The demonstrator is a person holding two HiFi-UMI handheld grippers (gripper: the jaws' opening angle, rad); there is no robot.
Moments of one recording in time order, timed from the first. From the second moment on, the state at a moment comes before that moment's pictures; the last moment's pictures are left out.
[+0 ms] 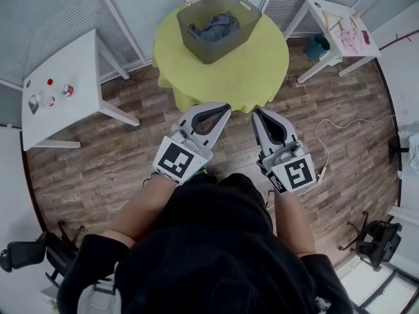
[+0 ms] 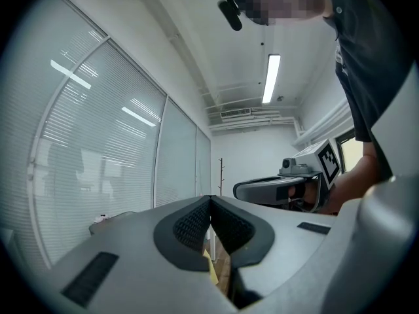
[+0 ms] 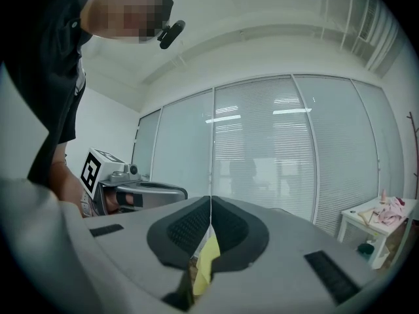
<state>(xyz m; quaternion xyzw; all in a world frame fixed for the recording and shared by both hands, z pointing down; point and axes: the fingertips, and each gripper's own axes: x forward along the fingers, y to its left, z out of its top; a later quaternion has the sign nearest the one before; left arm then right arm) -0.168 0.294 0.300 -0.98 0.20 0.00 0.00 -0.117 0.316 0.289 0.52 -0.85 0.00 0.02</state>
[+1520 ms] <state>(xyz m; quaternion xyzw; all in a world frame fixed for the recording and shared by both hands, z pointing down) -0.040 0.143 0.305 -0.97 0.25 -0.05 0.00 0.005 0.152 0.297 0.46 -0.89 0.00 0.01</state>
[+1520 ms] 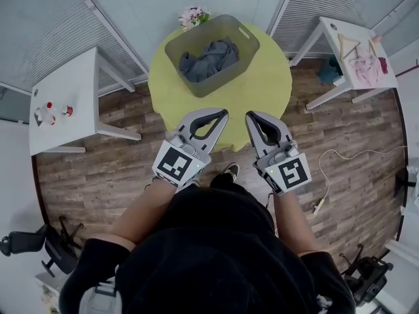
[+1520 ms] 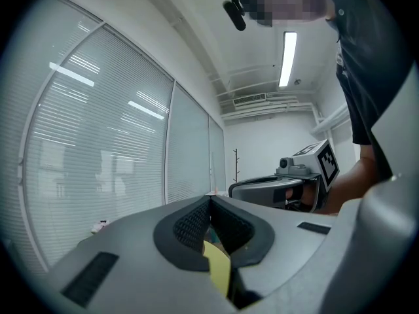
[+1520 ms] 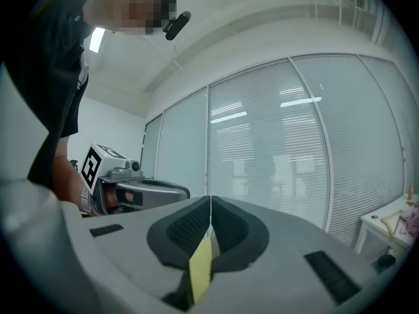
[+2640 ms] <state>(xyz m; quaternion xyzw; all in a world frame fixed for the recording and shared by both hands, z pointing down) 0.015 0.037 0.321 -0.96 0.27 -0.06 -0.01 0.057 0.049 0.311 0.43 -0.90 0.01 0.02</state>
